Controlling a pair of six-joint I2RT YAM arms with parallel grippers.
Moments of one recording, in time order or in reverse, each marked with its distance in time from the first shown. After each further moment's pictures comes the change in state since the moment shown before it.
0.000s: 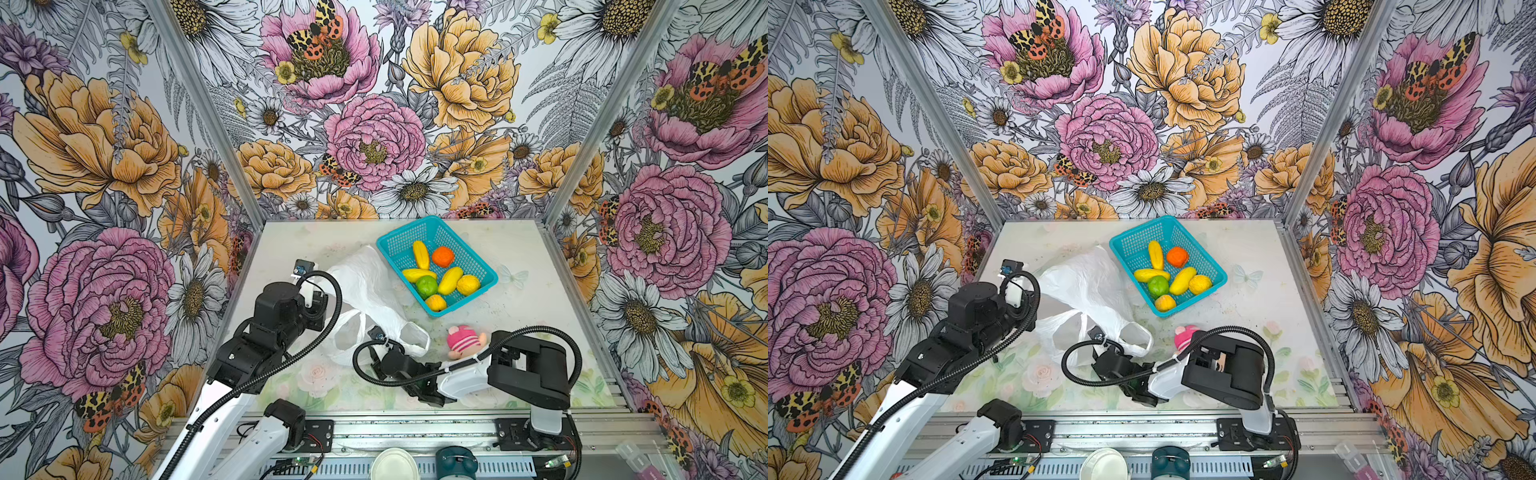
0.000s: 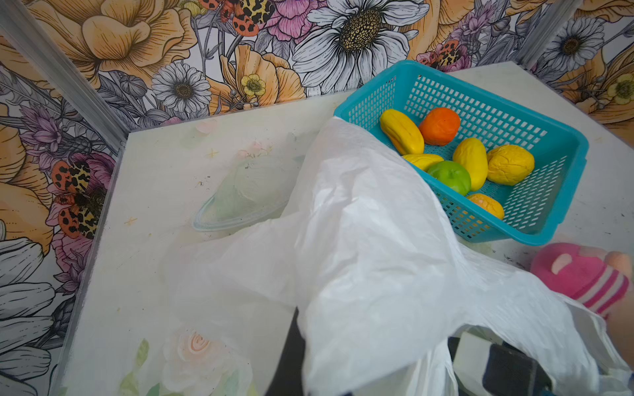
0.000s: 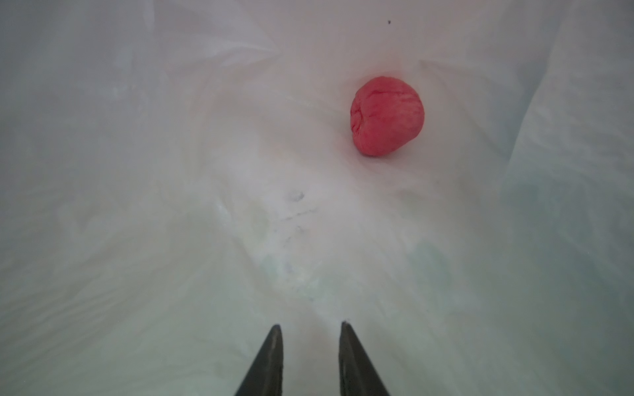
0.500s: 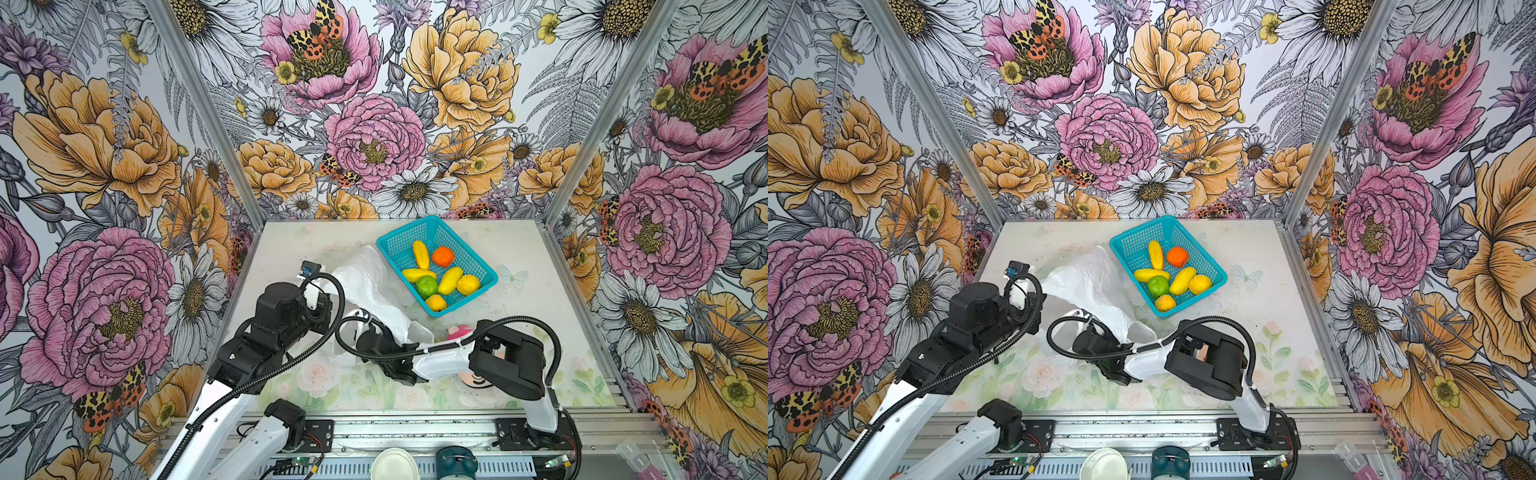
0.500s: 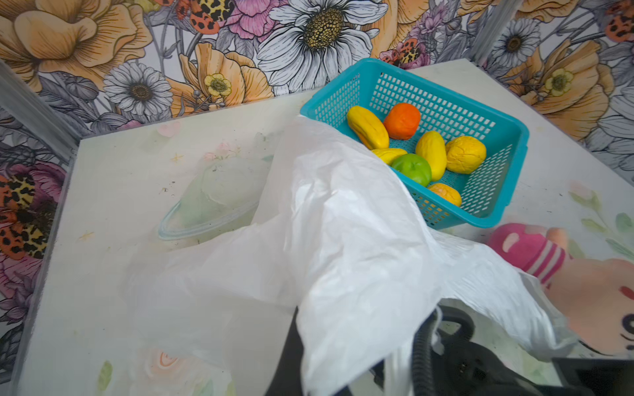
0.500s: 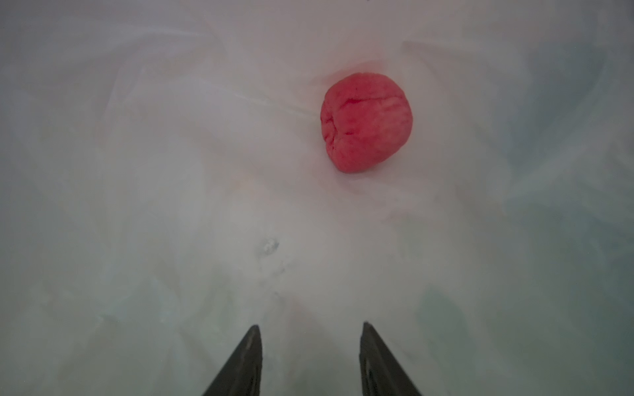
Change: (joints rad) left arm -0.037 -0.002 0.000 0.003 0.140 0.001; right arm -0.061 0.169 0.397 -0.351 0.041 0.122
